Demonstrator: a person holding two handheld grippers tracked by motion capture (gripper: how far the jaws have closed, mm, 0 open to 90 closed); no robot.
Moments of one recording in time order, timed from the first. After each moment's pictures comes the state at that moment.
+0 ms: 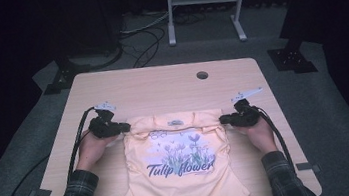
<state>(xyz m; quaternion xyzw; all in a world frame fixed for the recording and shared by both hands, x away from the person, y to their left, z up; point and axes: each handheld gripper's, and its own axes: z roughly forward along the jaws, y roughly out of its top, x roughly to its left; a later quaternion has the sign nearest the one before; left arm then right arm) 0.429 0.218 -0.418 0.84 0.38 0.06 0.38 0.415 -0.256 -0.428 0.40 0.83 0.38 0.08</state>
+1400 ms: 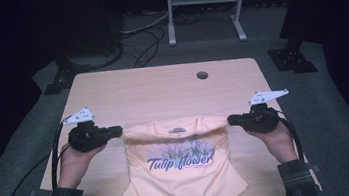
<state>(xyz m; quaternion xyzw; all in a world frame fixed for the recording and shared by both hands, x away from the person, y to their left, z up) 0.341 0.240 -0.361 0.81 0.33 0.08 0.48 0.346 -0.269 -0.366 0.35 0.82 0.45 0.11</state>
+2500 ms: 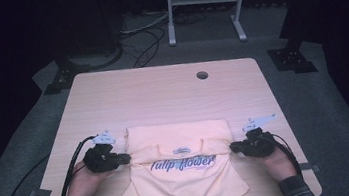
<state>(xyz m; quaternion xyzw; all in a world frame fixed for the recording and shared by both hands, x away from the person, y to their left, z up) 0.325 0.217 -0.418 0.87 0.34 0.04 0.36 0.317 -0.264 -0.426 0.36 0.86 0.35 0.08</state>
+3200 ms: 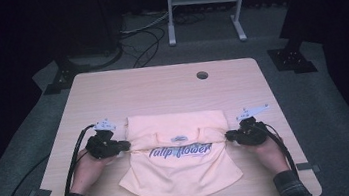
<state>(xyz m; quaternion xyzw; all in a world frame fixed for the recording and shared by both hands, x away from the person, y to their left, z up) 0.366 0.218 -0.419 0.86 0.36 0.06 0.36 0.354 -0.256 -0.426 0.38 0.85 0.36 0.10</state>
